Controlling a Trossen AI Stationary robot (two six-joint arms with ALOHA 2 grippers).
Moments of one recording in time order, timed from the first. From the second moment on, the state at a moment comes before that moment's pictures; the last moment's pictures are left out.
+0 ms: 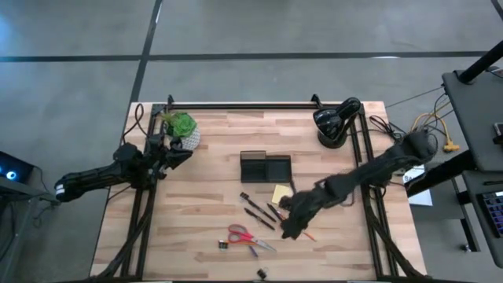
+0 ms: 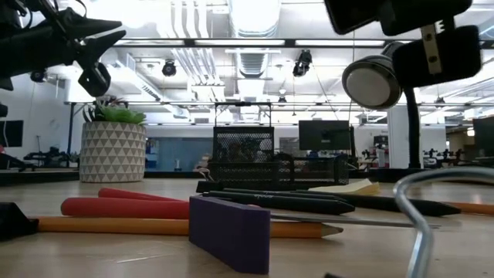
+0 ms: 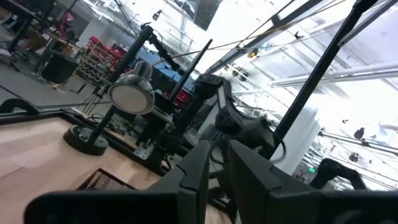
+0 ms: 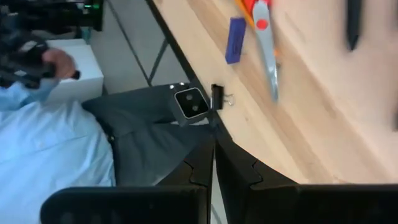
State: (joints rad) left arm 0.26 0.09 0.00 0.36 0.20 -0.68; right arm 0.41 1.62 0.99 -0.07 -0.33 1.41
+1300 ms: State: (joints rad) left arm 0.26 0.14 0.00 0.36 0.20 -0.68; right arm 0.55 2.15 1.50 -0.30 -0.27 1.45
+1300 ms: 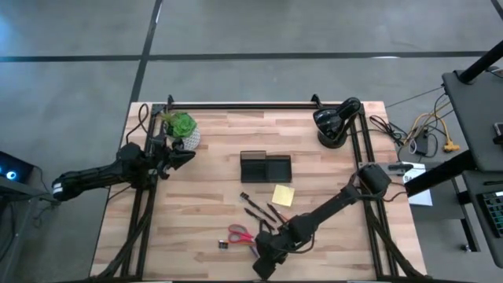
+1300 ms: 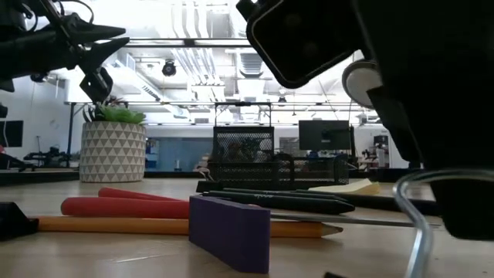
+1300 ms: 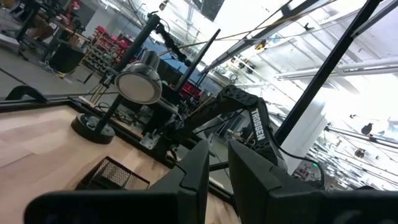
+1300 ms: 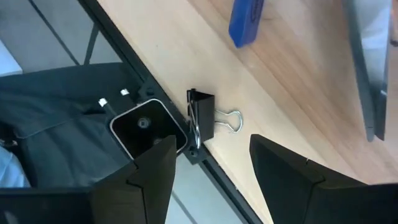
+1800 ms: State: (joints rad) left arm 0.26 0.15 0.01 0.36 0.20 -0.68; right arm 0.56 2.16 1.50 -0.24 -0.26 1.41
